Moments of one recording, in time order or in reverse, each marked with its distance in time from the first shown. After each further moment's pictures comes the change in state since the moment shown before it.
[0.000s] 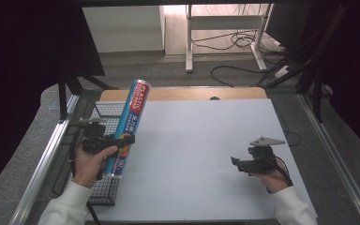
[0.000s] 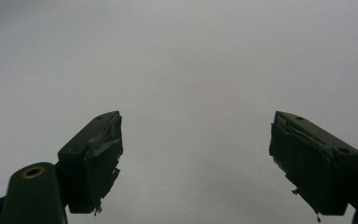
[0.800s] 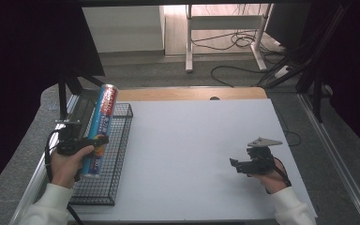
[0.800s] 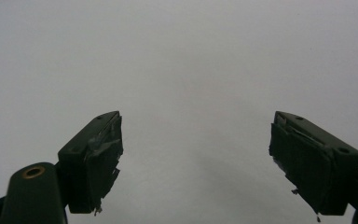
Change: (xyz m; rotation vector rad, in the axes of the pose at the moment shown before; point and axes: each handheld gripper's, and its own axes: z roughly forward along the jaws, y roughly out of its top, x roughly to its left) left arm 0.061 -0.014 -0.028 0.016 0.204 -0.122; right arm 0.004 -0.001 0.003 0.017 -0.003 -0.021
